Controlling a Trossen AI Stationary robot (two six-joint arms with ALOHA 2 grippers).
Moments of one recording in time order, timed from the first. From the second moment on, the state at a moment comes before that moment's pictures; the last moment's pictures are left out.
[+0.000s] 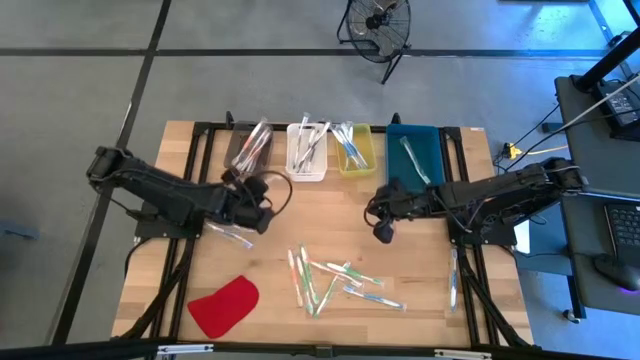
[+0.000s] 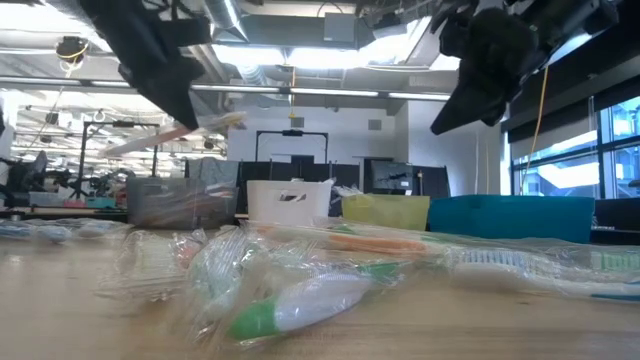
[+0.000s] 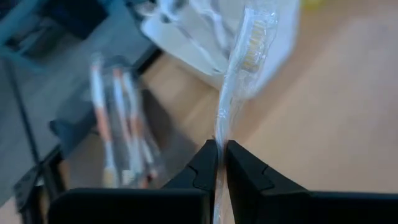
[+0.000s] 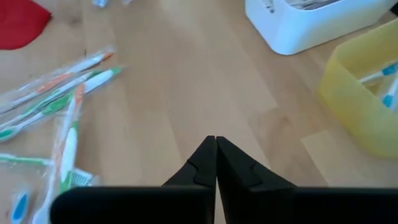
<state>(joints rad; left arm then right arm) -0.22 1.28 0.87 -0.89 -0.87 -0.79 0.17 1.20 0.71 -0.30 0.28 0.41</state>
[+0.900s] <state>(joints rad) 0.32 1.28 0.87 -0.61 -0.90 -0.59 0.25 1.20 0.71 -0.30 0.32 0.41</state>
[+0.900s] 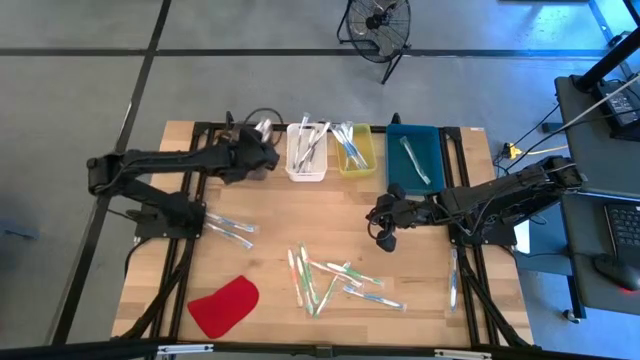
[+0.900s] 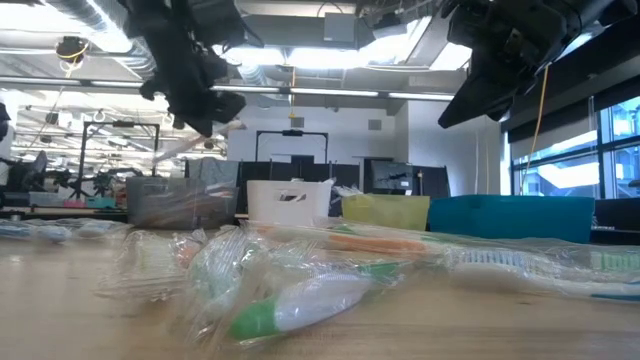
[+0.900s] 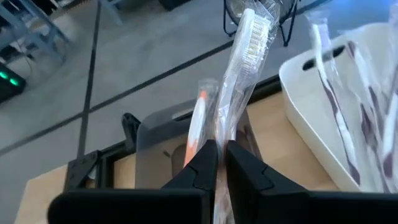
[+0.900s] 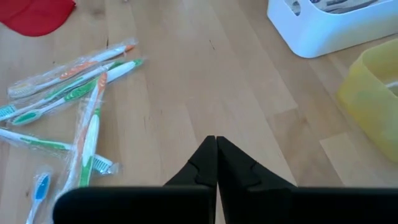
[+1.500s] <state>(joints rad) 0.57 1.47 0.87 -0.48 -0.64 -0.51 0.25 1.20 0.71 -0.28 0.32 0.41</state>
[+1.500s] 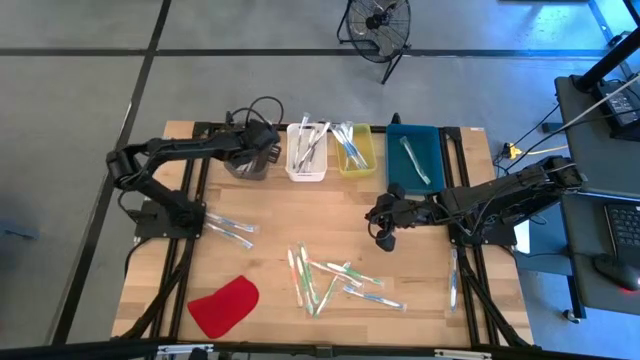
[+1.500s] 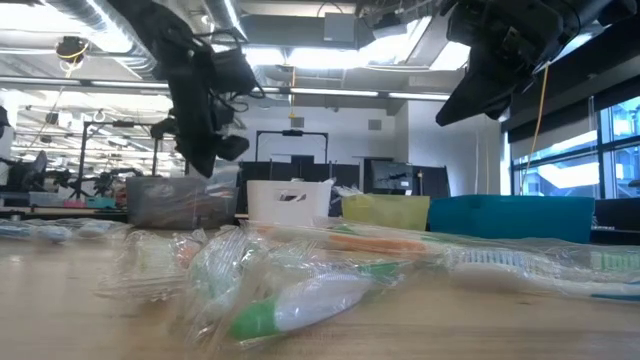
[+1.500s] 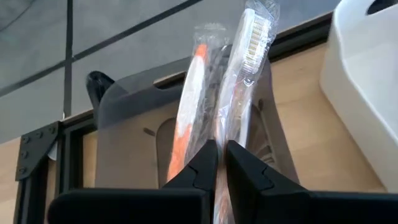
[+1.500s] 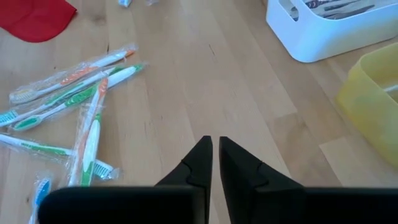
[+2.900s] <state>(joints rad) 0.67 1.50 0.87 -0.44 -0.51 -0.45 0.29 1.20 0.71 -0.61 0.14 0.97</state>
